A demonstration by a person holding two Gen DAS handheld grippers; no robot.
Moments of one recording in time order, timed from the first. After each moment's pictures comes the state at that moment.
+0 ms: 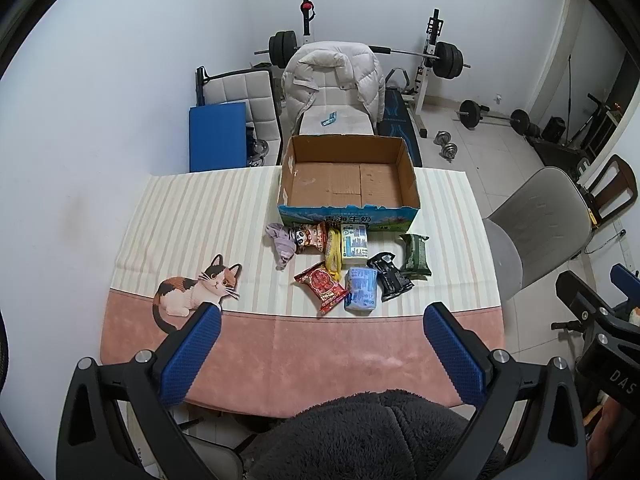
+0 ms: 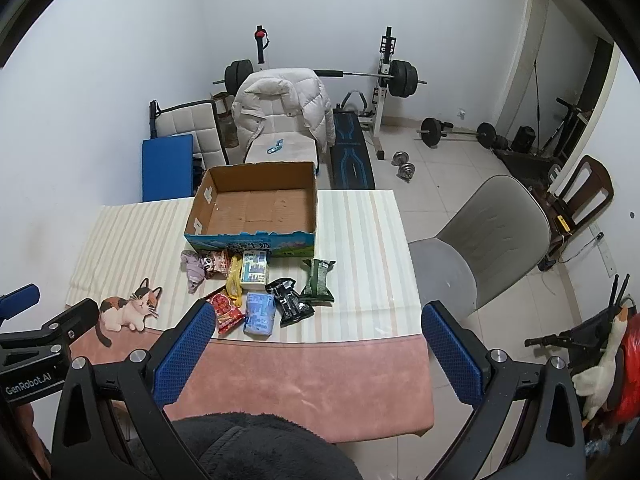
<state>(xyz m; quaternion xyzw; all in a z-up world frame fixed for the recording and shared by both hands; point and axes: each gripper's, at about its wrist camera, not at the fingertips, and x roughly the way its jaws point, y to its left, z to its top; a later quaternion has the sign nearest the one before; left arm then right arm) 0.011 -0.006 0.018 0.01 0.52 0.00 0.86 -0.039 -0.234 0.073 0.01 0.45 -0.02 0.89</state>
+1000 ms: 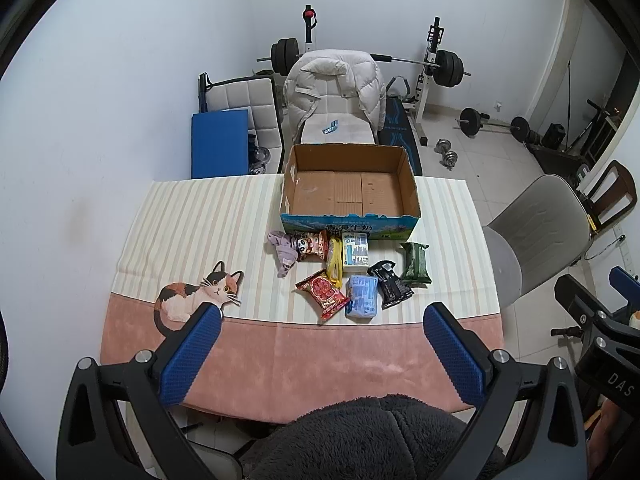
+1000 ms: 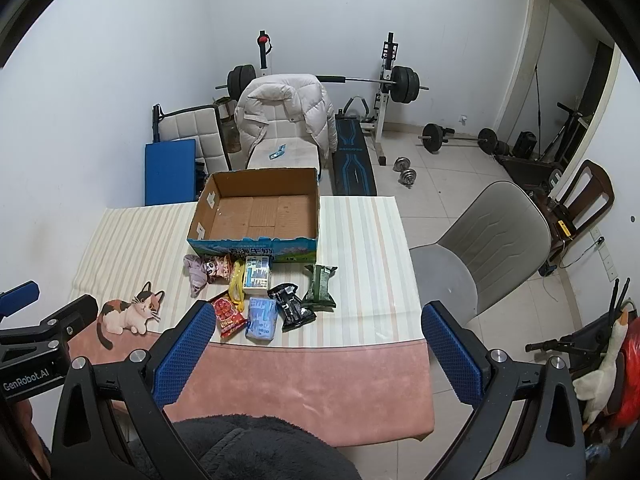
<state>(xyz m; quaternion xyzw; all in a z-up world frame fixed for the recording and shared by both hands) 0.011 0.002 0.034 0.01 0.50 0.00 0.86 -0.042 -0.231 0.081 0.00 0.44 -0.02 0.90</state>
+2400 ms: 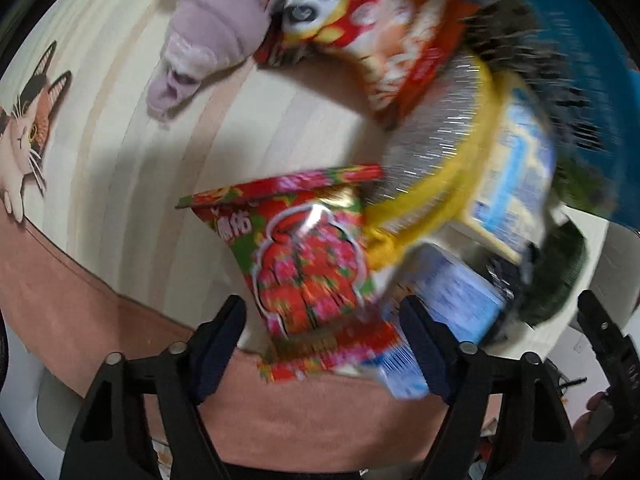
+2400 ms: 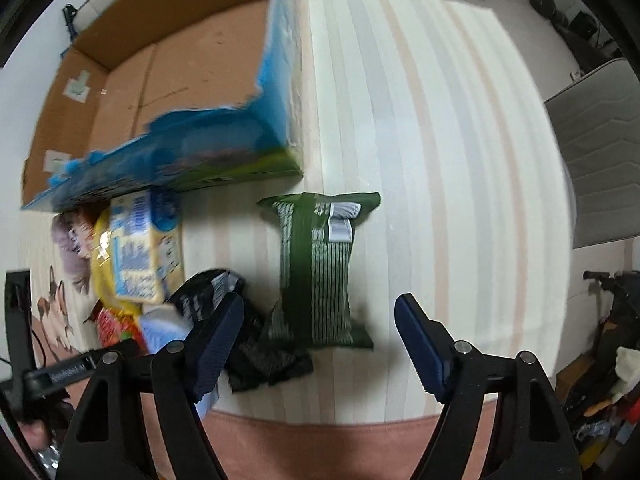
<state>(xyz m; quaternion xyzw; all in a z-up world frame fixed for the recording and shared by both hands) 0.208 0.033 -0.431 -0.21 0.76 0.07 0.61 0.250 -0.271 -0.336 0.07 0.68 0.01 0.73</state>
